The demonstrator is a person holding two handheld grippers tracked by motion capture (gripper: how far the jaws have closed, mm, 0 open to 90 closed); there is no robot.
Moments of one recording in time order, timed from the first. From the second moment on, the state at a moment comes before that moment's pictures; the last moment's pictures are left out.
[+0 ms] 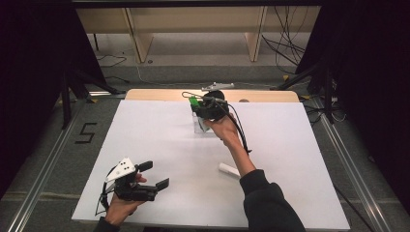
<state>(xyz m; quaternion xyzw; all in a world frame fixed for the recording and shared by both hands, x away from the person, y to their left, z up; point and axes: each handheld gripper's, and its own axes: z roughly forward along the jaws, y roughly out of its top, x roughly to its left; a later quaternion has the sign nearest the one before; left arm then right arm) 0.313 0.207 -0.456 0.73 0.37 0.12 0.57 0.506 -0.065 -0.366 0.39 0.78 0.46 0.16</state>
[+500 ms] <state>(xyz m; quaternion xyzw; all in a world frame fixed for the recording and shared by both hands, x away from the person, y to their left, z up) 0.314 0.207 -0.456 0.73 0.37 0.12 0.57 0.515 -0.076 -0.361 0.41 0.76 0.47 0.17</state>
